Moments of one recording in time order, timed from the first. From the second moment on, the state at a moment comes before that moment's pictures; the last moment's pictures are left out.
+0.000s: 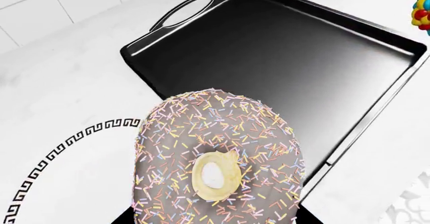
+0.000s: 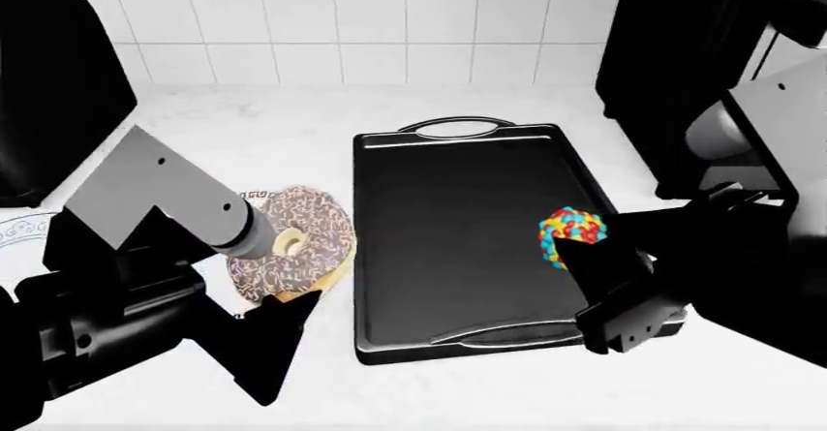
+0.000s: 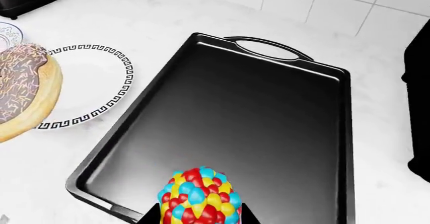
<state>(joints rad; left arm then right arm) -1.31 -1.00 0.65 0.53 -2.24 -1.17 -0.90 1.35 1.05 -0.60 -0.48 2.41 1.11 1.04</state>
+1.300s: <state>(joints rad) -1.42 -0.96 0.68 0.45 -2.26 -1.18 -0.90 1.42 1.01 -0.63 -0.47 2.44 1.08 1.06</state>
